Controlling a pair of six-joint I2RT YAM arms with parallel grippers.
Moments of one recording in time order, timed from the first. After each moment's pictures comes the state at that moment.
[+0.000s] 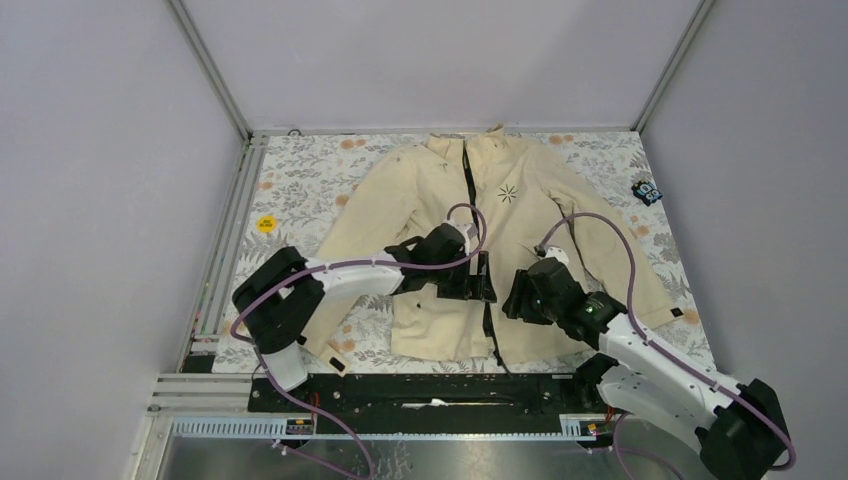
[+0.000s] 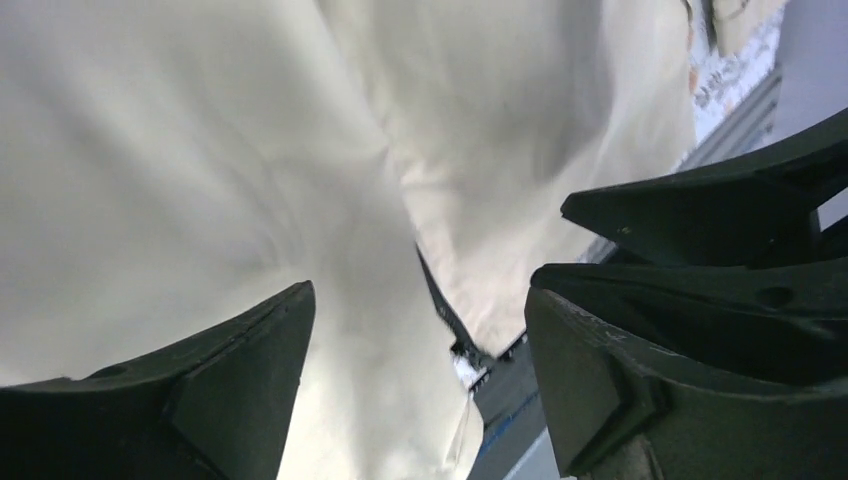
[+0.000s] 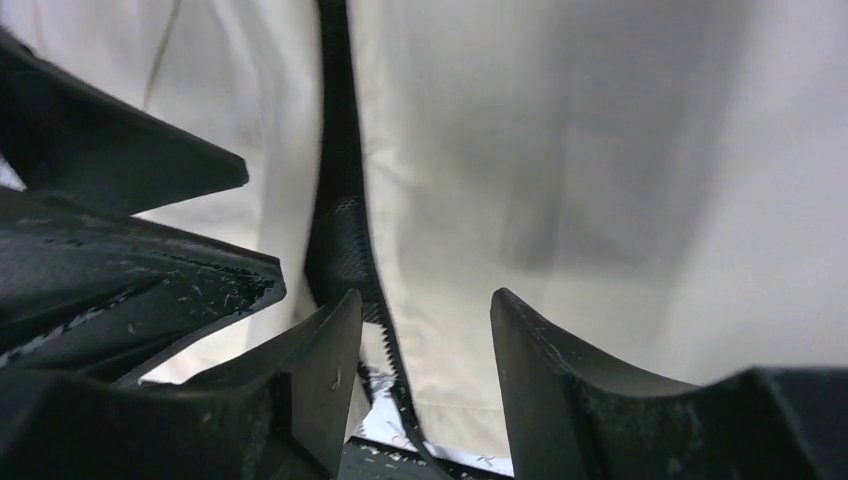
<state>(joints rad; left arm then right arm) -0.92 1.71 0.98 -0.05 0.31 -0.82 0.70 0.85 0.50 -0.54 0.12 0.75</state>
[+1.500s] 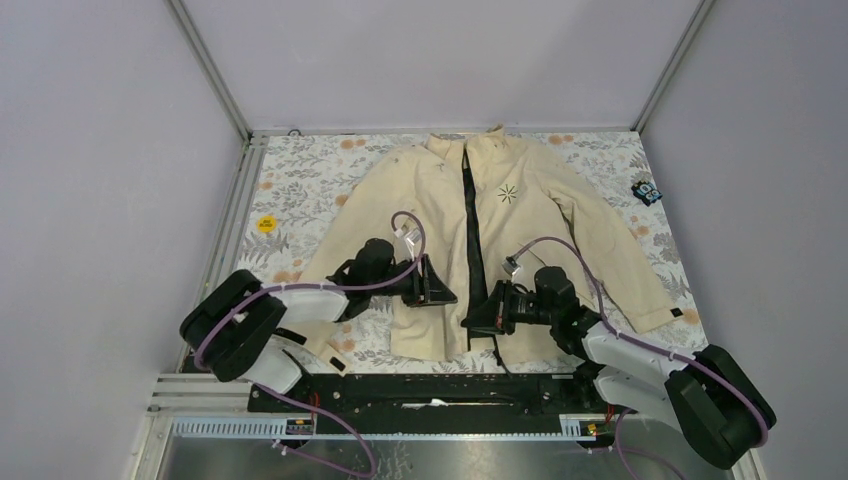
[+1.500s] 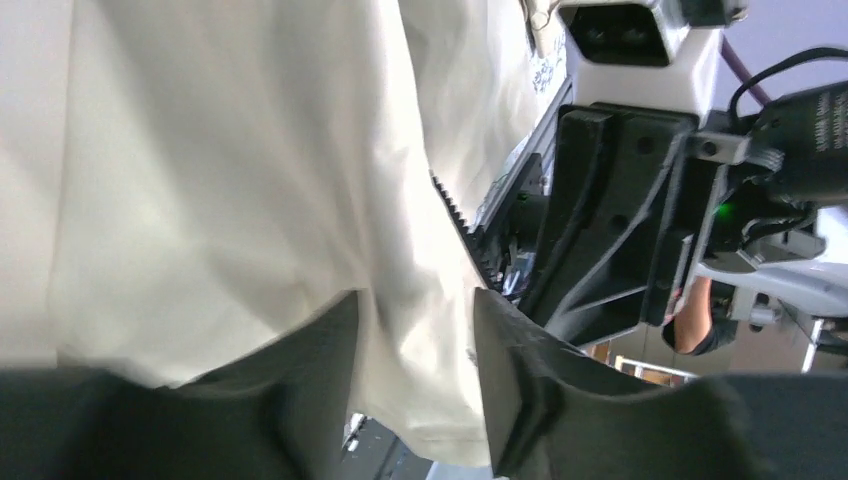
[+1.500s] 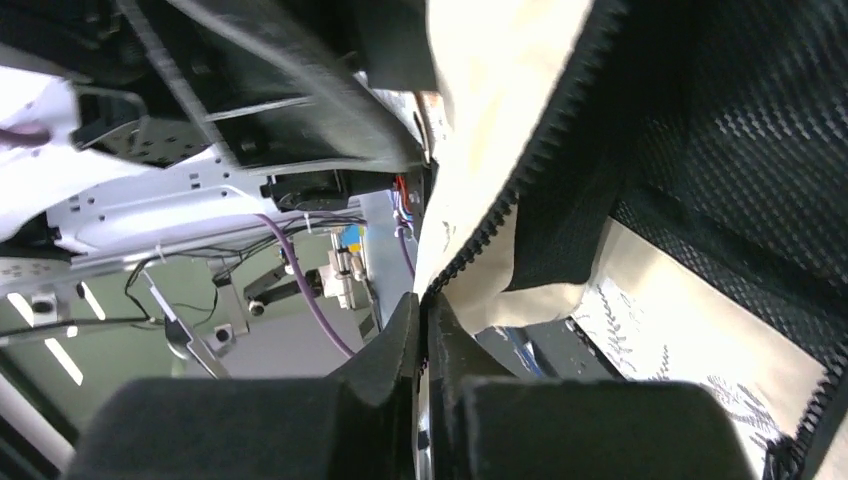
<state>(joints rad) -0.72 1.51 0.49 0.57 0.59 -0.99 0.60 1.04 0.18 0.43 -0.70 1.20</state>
